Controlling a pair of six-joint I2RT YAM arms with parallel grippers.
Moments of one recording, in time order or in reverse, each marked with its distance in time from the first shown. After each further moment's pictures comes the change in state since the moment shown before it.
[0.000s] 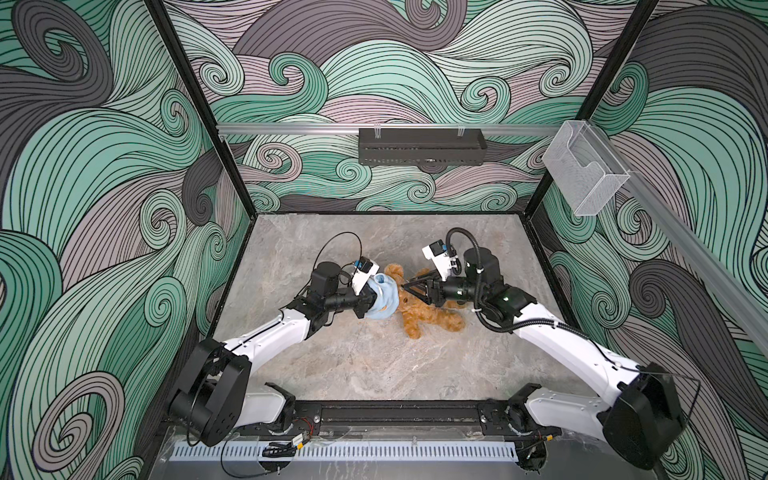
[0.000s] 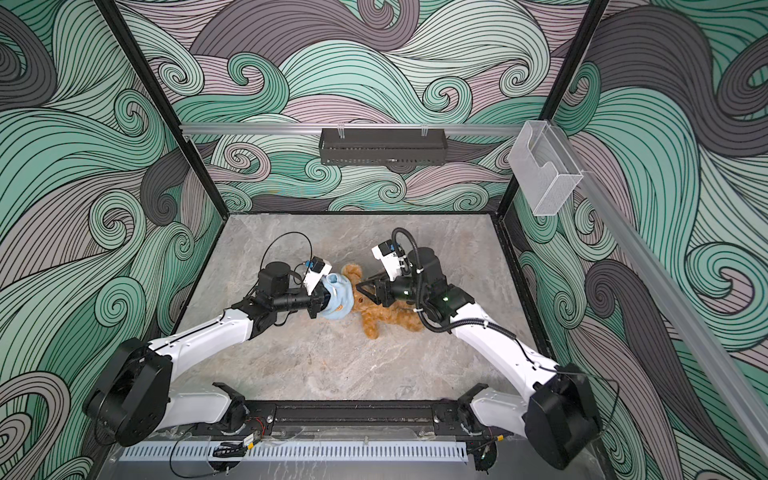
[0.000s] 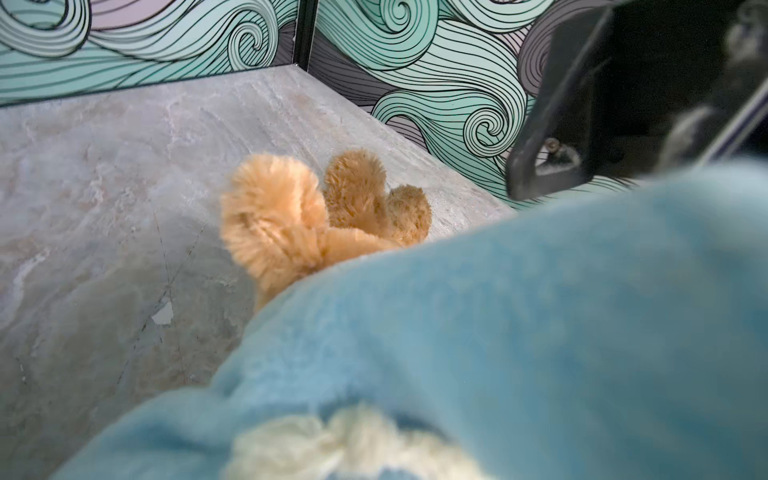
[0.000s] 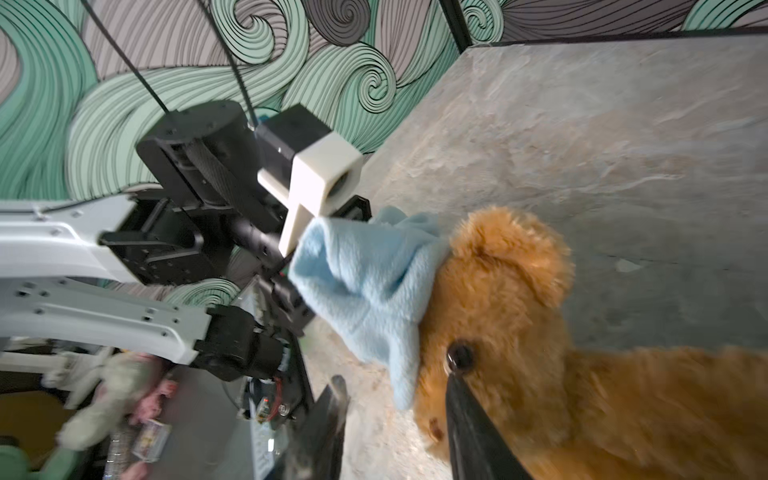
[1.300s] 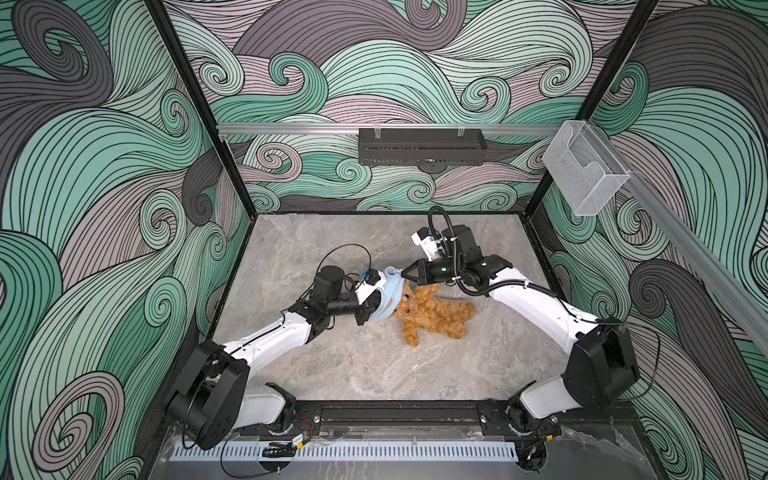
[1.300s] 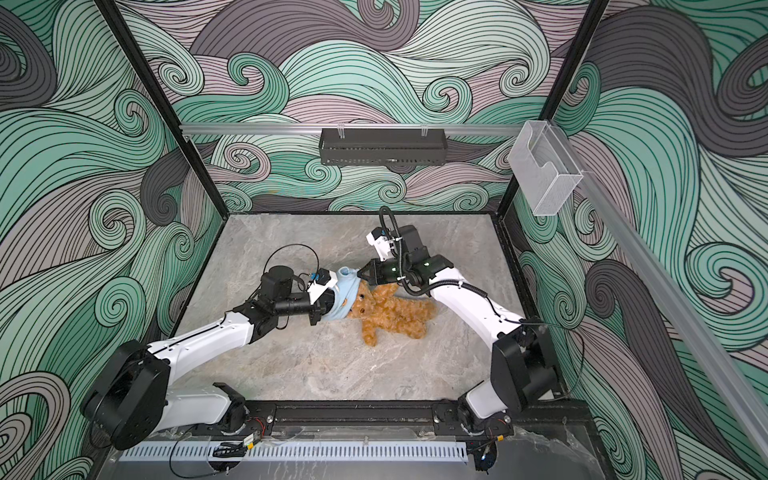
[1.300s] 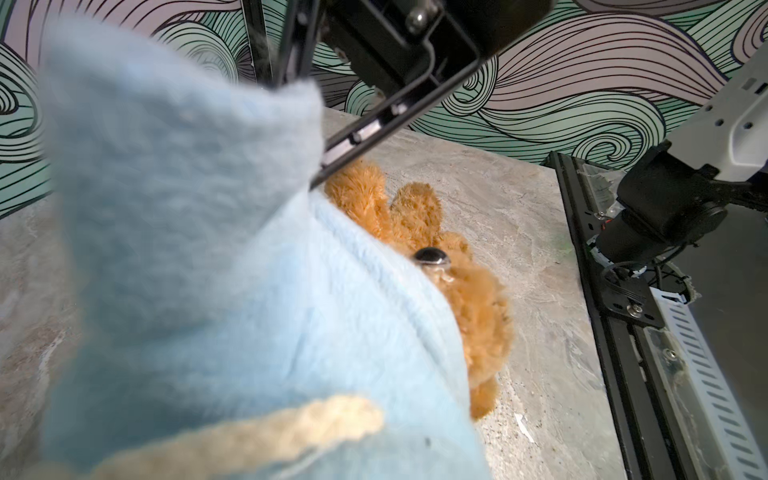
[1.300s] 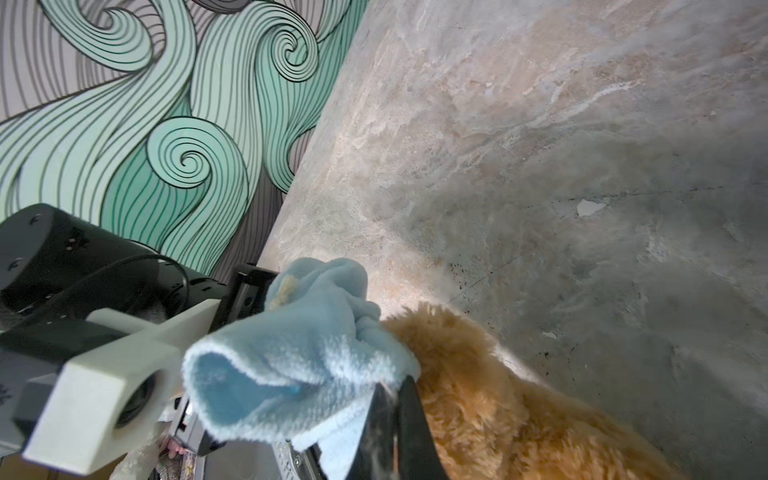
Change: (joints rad) left arm -0.045 -0.014 -0.032 -0.007 -0.001 0.246; right arm -0.043 0.275 0.296 -0.309 0.091 0.020
